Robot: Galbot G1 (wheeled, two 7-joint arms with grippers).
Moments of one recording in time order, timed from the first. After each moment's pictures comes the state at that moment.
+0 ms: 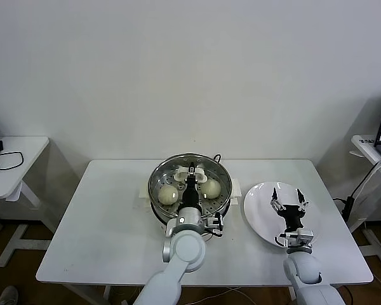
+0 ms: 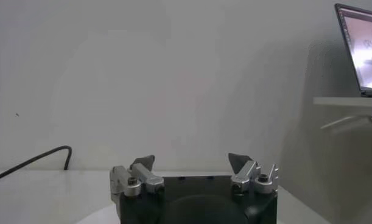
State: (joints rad) left arm 0.96 -1.58 0.06 -1.72 1.69 0.54 0.29; right arm -1.11 1.19 0.44 1.37 0.30 0.28 0.20
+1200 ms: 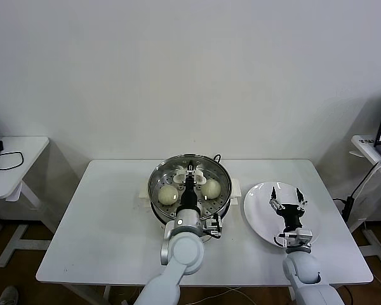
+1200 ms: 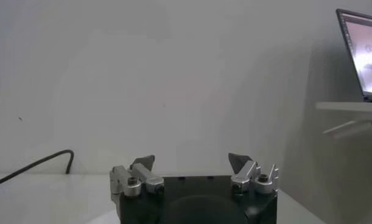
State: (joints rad) left arm 0.99 -1.58 0.05 -1.75 1.69 0.53 0.31; right arm -1.11 1.20 0.44 1.38 0.29 0.29 0.19
